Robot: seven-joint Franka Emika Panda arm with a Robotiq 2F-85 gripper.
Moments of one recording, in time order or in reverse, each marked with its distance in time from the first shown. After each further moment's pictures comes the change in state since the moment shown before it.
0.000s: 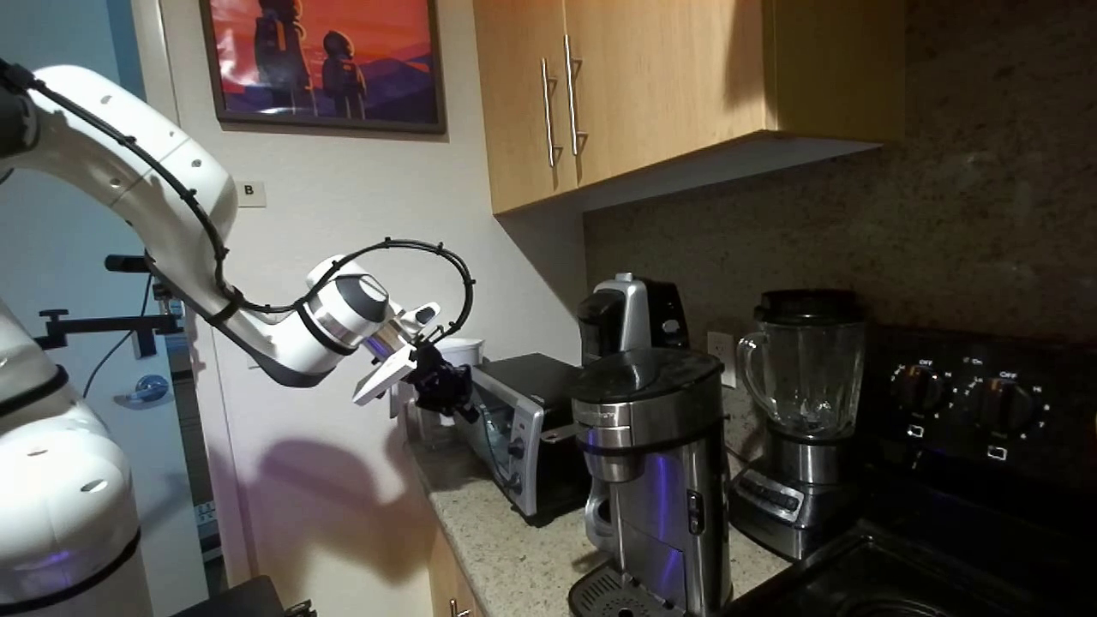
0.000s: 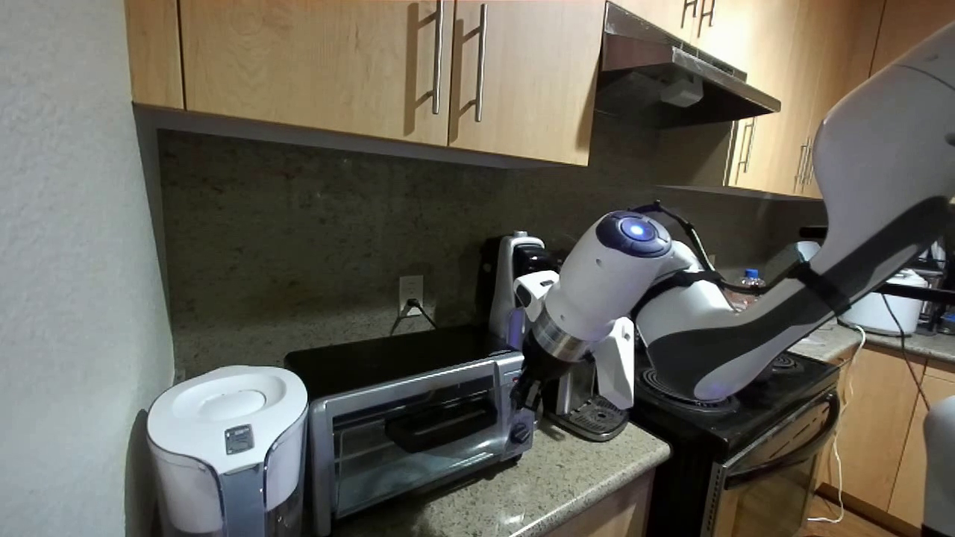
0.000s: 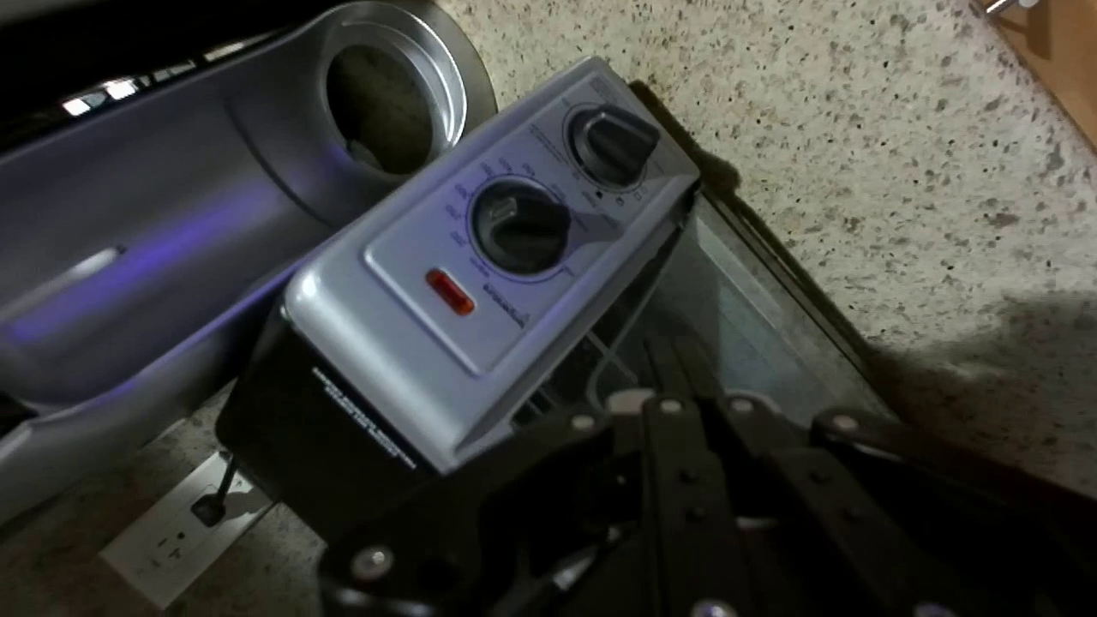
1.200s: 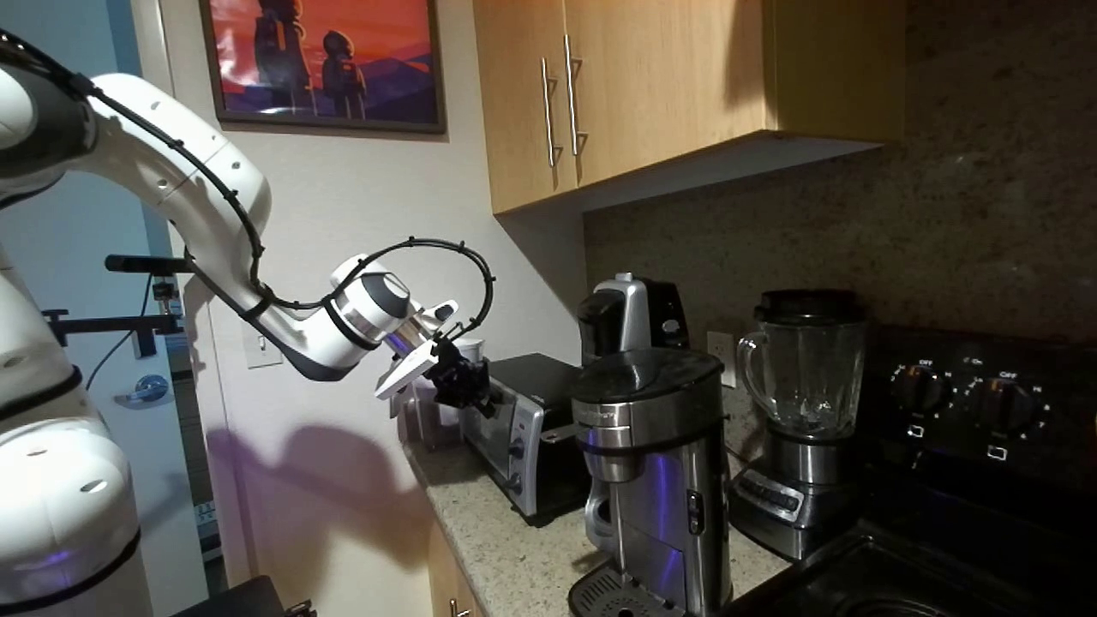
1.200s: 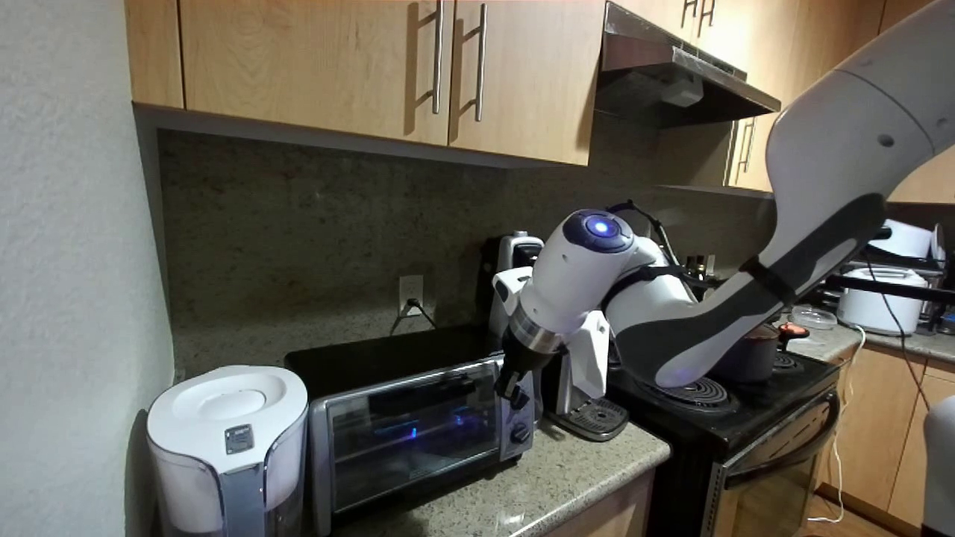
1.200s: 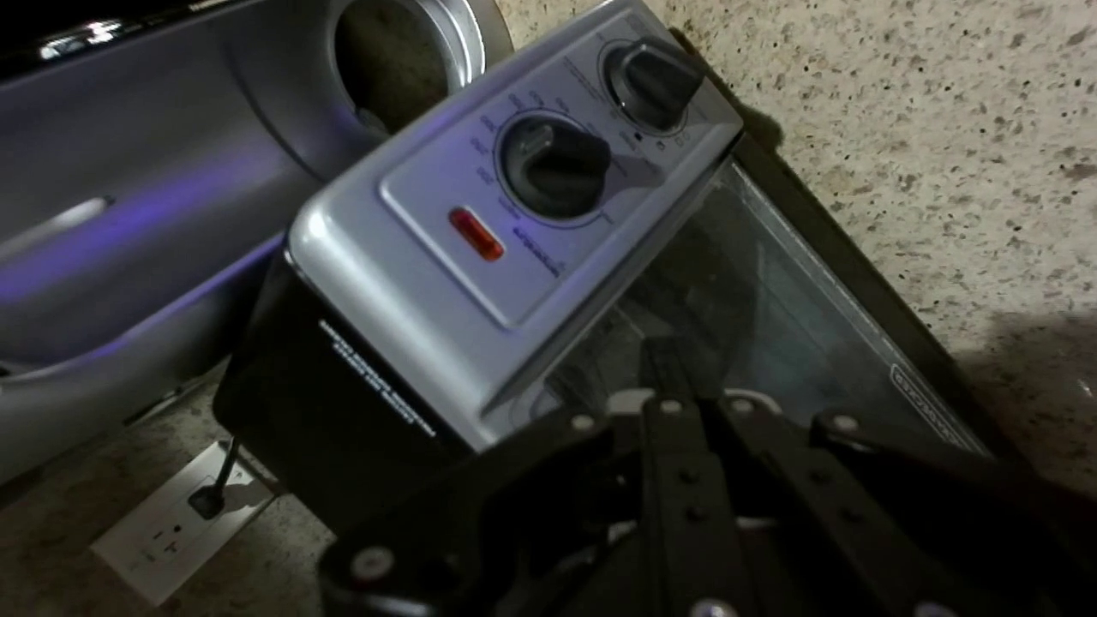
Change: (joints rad) arm -0.002 0.108 -0.003 0.103 -0.003 0.000 0.000
